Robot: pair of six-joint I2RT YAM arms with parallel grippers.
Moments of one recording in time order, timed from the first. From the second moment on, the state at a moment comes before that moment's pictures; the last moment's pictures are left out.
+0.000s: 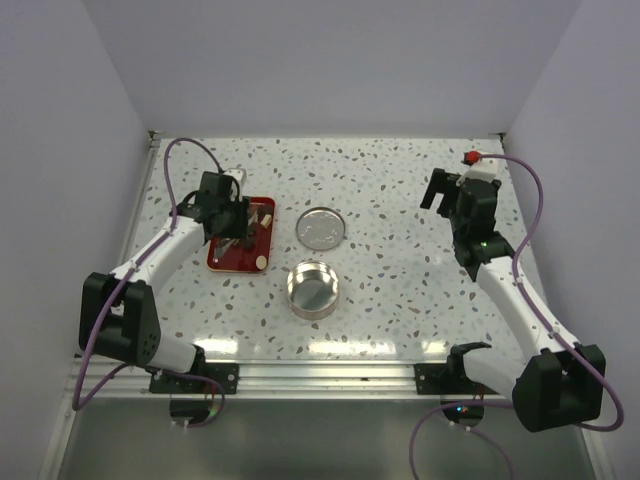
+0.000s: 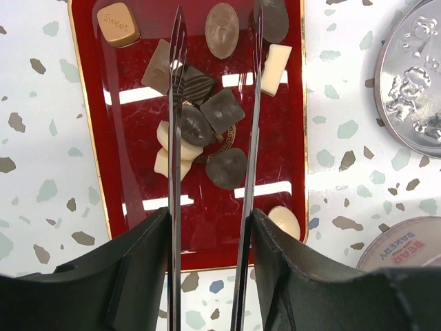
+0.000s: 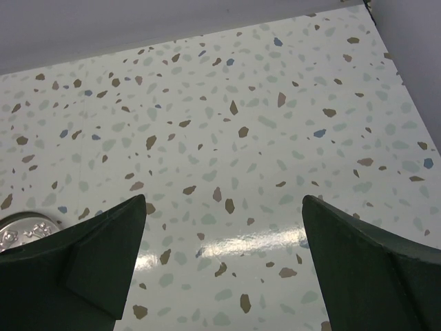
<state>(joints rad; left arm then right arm) -0.23 1.45 1.02 -0.49 -0.06 -0.13 0.17 1.11 0.82 -0.01 0.30 0.20</state>
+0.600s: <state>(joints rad) -0.23 1.53 1.05 -0.47 -0.06 -0.12 0.17 1.10 0.82 -0.02 0.30 0.20</state>
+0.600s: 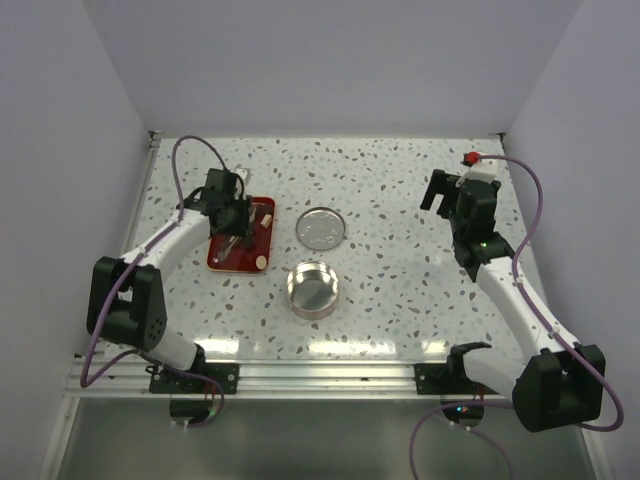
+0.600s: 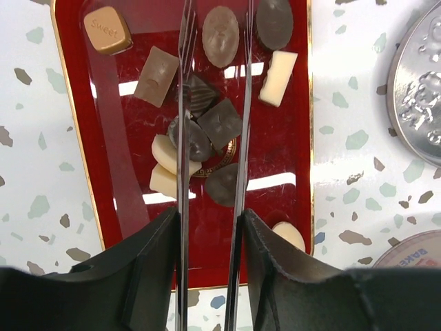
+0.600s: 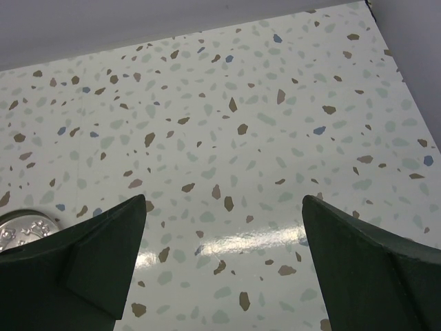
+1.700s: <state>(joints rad) -0.29 1.33 1.04 -0.50 0.05 -0.06 0.17 1.12 0.82 -0.02 0.30 0.20</state>
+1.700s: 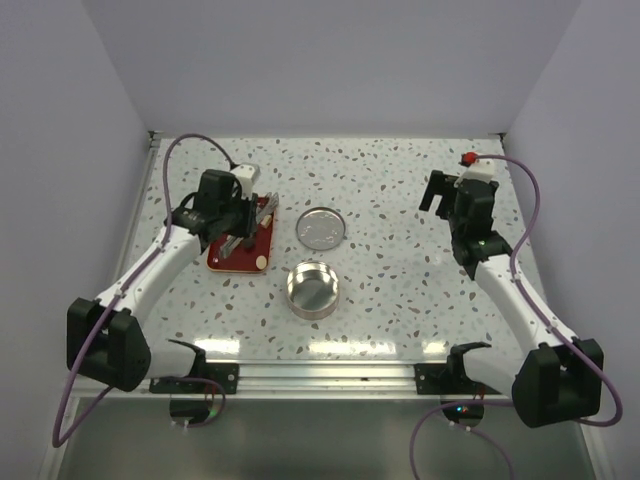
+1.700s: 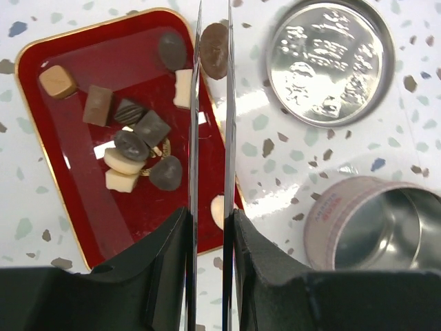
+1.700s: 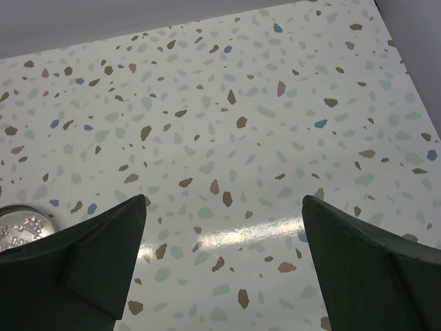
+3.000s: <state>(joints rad) -0.75 0.95 0.85 -0.74 0.07 -0.38 0.17 1.28 0.87 -0.02 0.30 0.20</state>
